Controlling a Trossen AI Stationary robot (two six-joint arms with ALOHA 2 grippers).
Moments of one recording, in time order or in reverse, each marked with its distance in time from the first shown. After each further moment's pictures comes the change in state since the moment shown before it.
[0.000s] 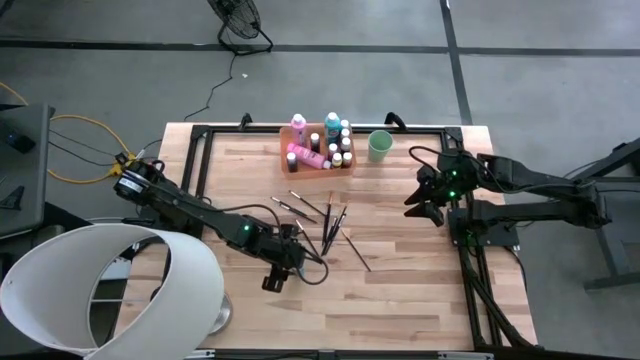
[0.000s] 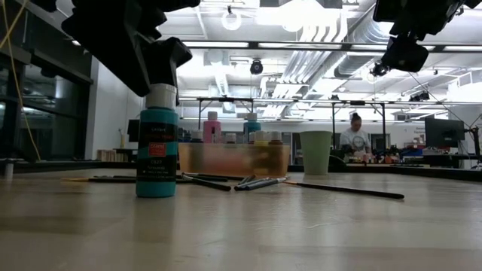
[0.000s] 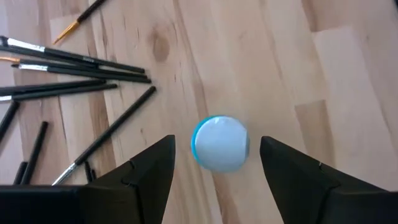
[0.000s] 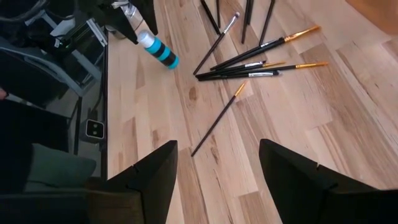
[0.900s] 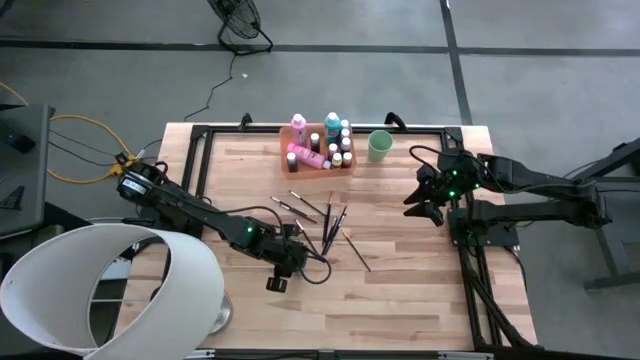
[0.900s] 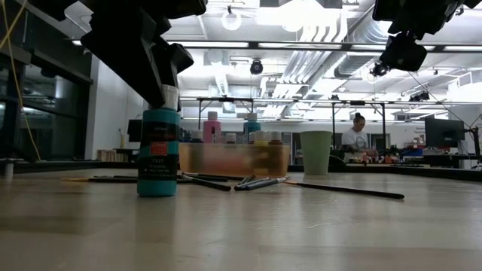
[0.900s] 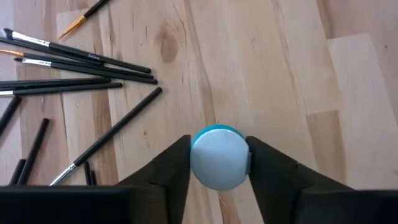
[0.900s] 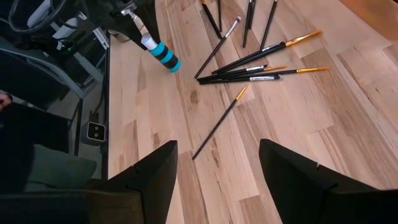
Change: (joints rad) left arm 0.000 0.029 0.001 0.027 -0.026 -0.044; right arm 0.000 0.000 0.000 0.014 0.000 0.000
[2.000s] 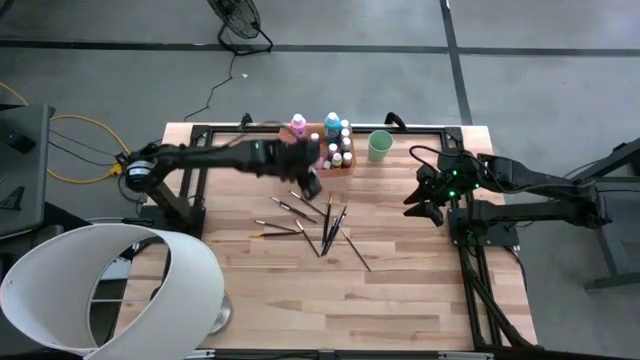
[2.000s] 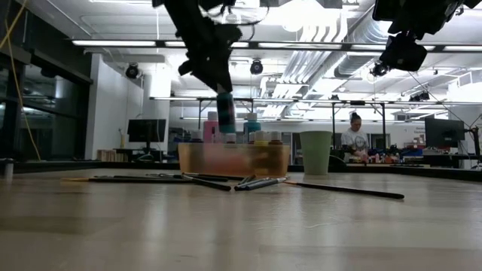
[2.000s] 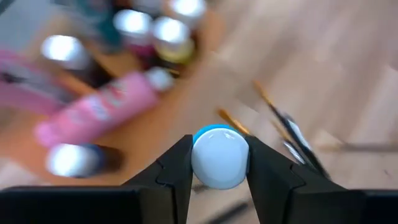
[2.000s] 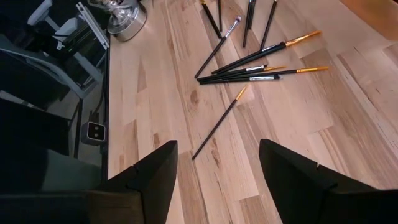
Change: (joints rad) left arm 0.581 -0.010 0.287 -0.212 -0.105 -0.174; right arm 0.000 0.000 0.000 0.000 0.000 0.000
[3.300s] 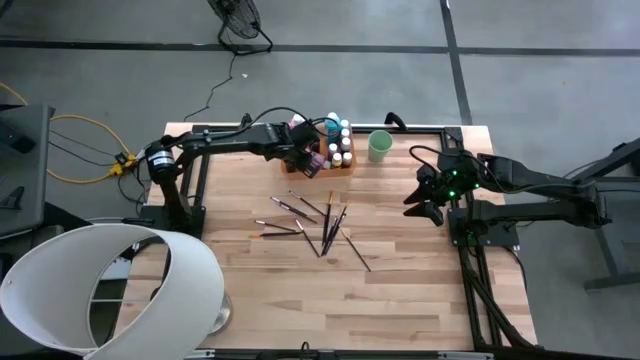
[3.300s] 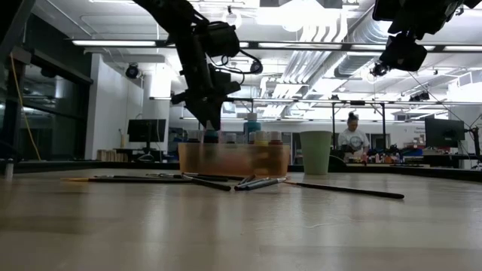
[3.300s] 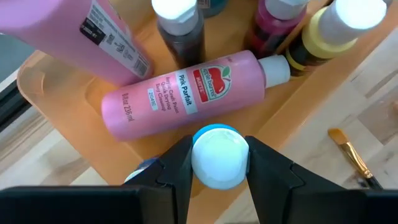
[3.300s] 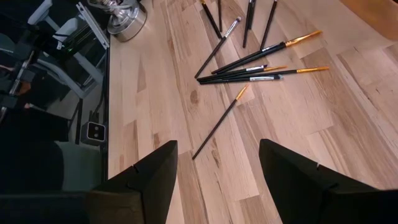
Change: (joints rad) left arm 0.204 0.159 0.001 -0.005 -0.028 -0.053; right arm 0.000 0.000 0.000 0.000 0.000 0.000
